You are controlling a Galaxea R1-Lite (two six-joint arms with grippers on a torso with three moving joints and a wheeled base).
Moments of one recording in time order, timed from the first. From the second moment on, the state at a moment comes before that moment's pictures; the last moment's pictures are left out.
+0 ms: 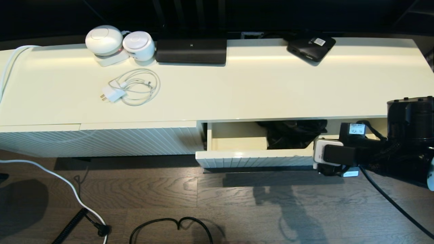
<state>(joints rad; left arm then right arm) 0.00 0.00 0.00 -0.01 0.00 -0.01 0.34 1.53 -0.77 -0.32 -0.04 -1.29</state>
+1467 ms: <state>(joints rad) 0.00 0.00 0.00 -0.01 0.00 -0.01 0.40 1.36 -0.52 -0.19 -0.03 -1.29</state>
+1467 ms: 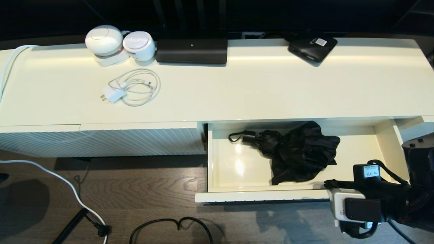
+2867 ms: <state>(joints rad) 0.00 0.00 0.00 -0.01 0.00 -0.01 0.38 1.26 -0.58 -0.18 -0.04 -1.26</state>
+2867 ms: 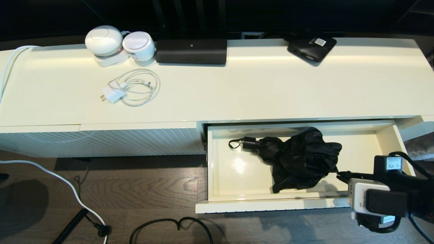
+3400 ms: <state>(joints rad) 0.00 0.00 0.00 -0.01 0.00 -0.01 0.39 1.30 -0.67 -0.18 -0.06 -1.30</state>
